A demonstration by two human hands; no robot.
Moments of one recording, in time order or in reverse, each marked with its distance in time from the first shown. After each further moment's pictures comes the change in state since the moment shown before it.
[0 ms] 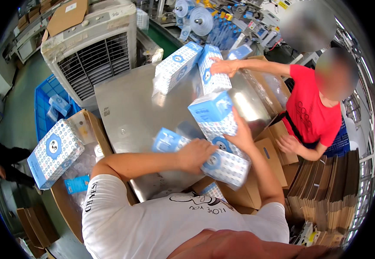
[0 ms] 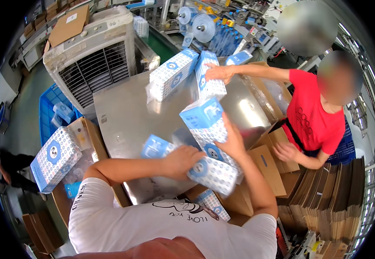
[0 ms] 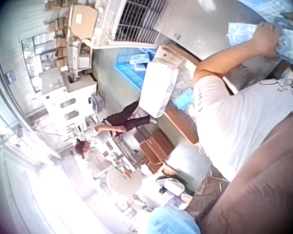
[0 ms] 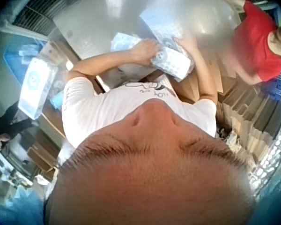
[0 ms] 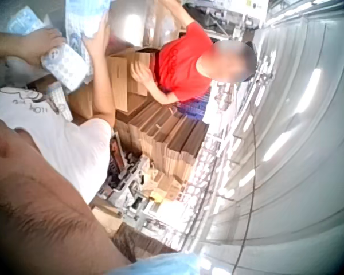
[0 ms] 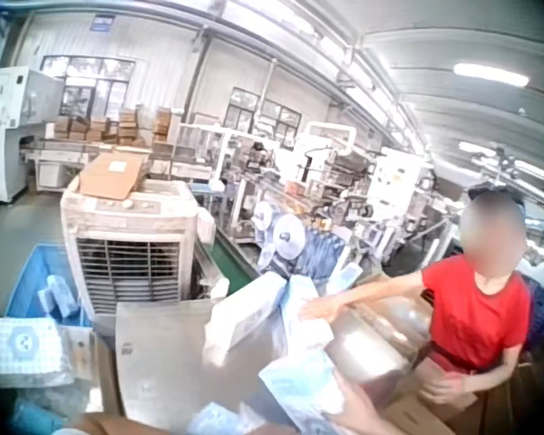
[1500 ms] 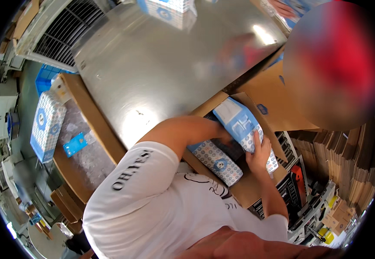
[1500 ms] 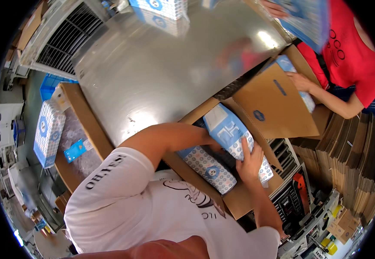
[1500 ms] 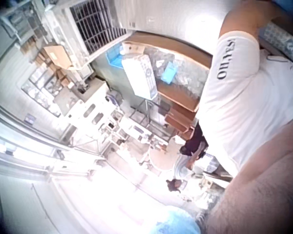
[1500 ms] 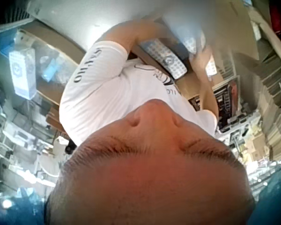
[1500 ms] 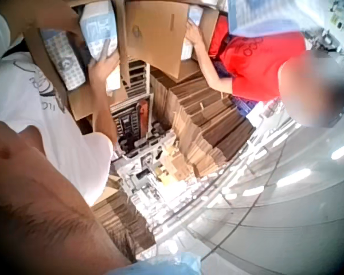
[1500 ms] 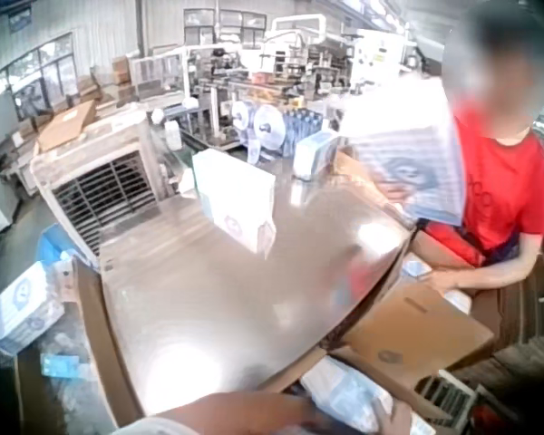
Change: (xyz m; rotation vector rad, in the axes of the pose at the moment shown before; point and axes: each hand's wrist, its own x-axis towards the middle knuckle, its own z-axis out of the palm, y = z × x) left_hand 0.082 0.085 0.376 -0.297 -0.964 -0.228; right_hand -0.362 0.057 0.030 -0.228 0.046 0.248
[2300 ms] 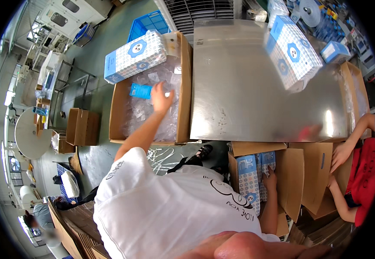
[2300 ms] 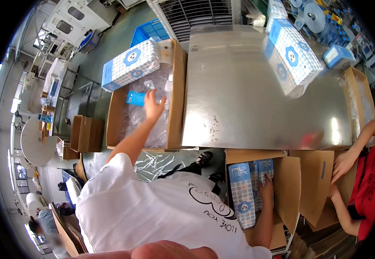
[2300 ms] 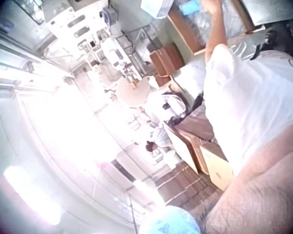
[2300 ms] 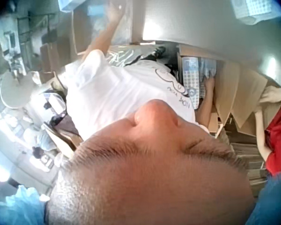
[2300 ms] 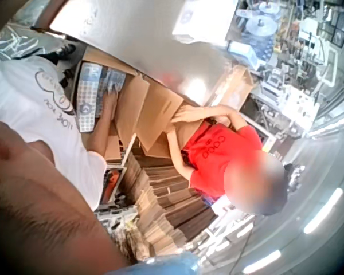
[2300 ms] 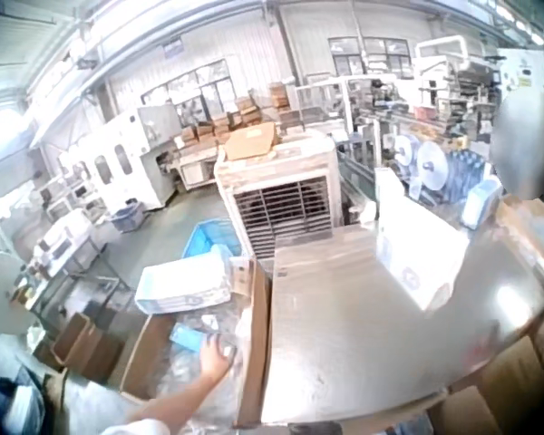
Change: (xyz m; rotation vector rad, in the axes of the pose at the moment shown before) left_hand -0.470 -0.160 0.148 0.199 1.953 -1.299; right_hand 0.032 0.092 0.206 0.292 -0.539 -0.030
